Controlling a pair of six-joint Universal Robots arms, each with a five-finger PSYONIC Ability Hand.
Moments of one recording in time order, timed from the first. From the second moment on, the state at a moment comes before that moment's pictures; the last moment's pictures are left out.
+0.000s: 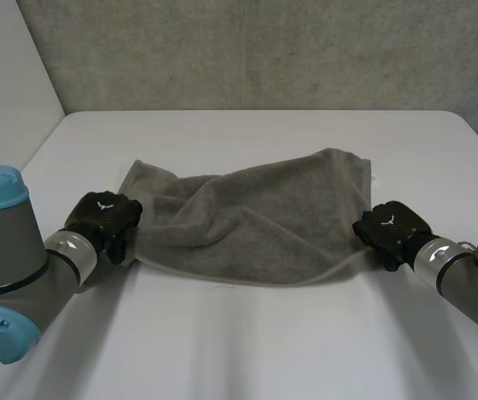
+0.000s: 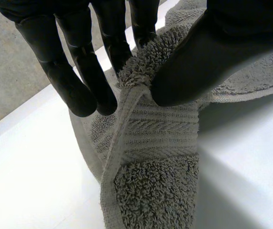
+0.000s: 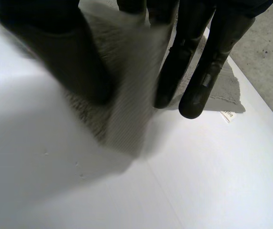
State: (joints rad) left arm 4.41 -1.92 -1.72 3.26 -1.51 3.52; right arm 1.73 -1.05 1.65 -0.12 1.19 2.37; left_hand 1.46 1.50 1.55 1.52 1.50; right_hand 1.10 1.09 1.08 1.08 0.91
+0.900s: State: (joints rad) left arm 4.46 -1.89 -1.82 3.25 -1.43 3.72; right arm 1.64 -1.11 1.65 -0.12 1.20 2.58; left_hand 0.77 0.77 0.76 0.78 0.75; right_hand 1.34 1.33 1.34 1.34 1.17
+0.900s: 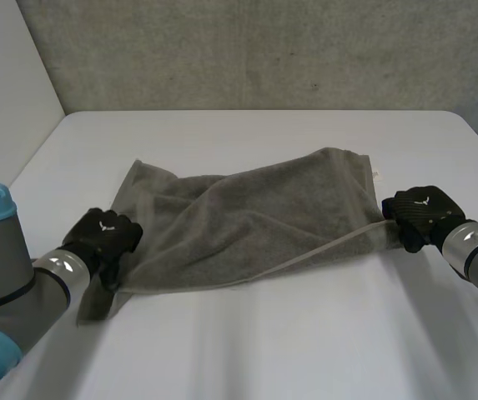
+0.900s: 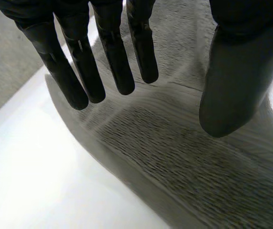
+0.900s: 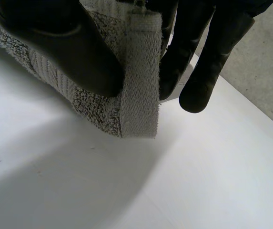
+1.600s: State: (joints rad) left arm 4.46 -1.85 -1.93 3.25 -1.40 3.55; right arm 1.64 -1.11 1.65 -0.11 1.19 2.58; left_hand 0.72 0.72 0.71 0.72 0.70; right_hand 1.34 1.33 1.34 1.34 1.17
